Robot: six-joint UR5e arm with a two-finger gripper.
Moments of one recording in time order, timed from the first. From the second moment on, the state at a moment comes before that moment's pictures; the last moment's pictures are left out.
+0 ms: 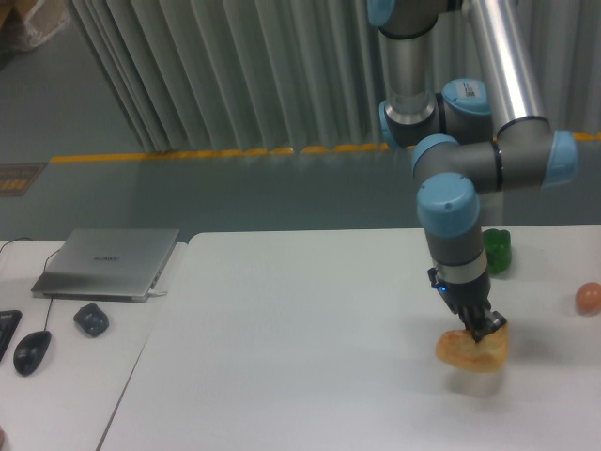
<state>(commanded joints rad) 2.24 -1.97 -1.55 -1.16 1.73 0.96</state>
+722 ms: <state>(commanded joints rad) 2.25 -1.93 -1.54 -1.16 1.75 0.97</state>
